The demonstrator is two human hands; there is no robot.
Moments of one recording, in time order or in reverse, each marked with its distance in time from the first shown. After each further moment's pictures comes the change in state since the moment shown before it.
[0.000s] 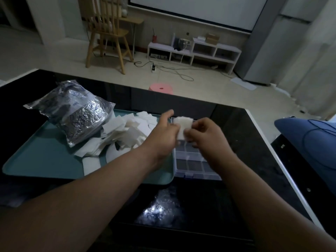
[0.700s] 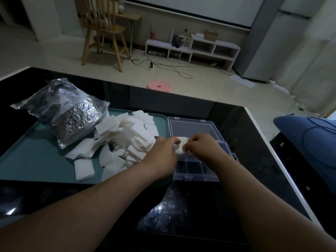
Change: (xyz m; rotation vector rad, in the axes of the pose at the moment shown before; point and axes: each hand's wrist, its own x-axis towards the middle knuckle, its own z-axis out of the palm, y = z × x) left_hand 0.002 -0.041 -0.004 0.966 -0.129 0.100; right_hand 0.038 0.044 0.003 -0.324 -0.147 0.235
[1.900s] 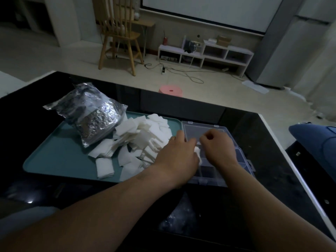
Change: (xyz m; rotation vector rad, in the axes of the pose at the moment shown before) left_hand -0.017 0.012 -0.015 0.322 0.157 0.189; right_hand -0.010 -0.016 0.010 -0.097 0.350 -0.177
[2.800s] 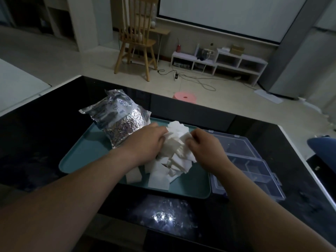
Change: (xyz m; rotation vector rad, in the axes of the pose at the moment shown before) left_hand -0.011 -0.140 -0.083 0.037 0.090 -0.008; right_hand -0.014 -0.076 0.050 -0.019 -0.236 -0.301
